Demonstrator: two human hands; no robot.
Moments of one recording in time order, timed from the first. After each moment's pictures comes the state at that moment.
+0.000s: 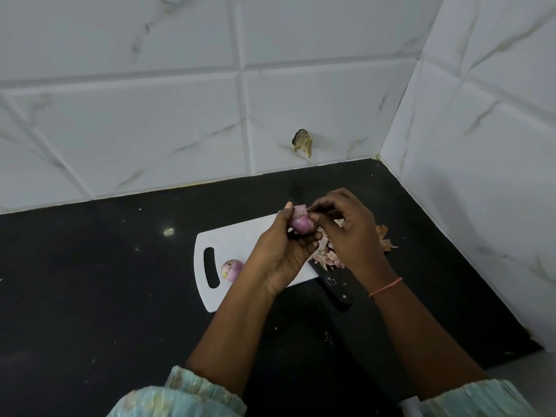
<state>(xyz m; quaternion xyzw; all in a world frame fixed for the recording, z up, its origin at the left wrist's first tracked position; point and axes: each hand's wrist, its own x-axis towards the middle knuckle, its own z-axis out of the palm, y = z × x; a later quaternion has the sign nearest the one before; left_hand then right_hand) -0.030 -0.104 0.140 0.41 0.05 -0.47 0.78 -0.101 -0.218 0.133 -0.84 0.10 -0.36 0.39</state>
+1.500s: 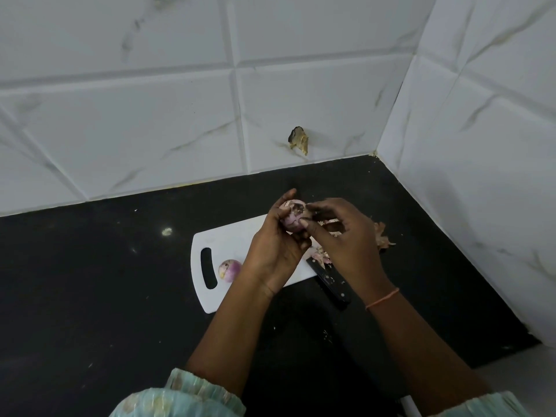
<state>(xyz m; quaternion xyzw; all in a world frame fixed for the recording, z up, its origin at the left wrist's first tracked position) -0.028 -0.106 0.134 0.35 -0.02 -0.45 0.82 -0.110 -0.208 0.125 -0.82 0.13 -0.38 0.40</state>
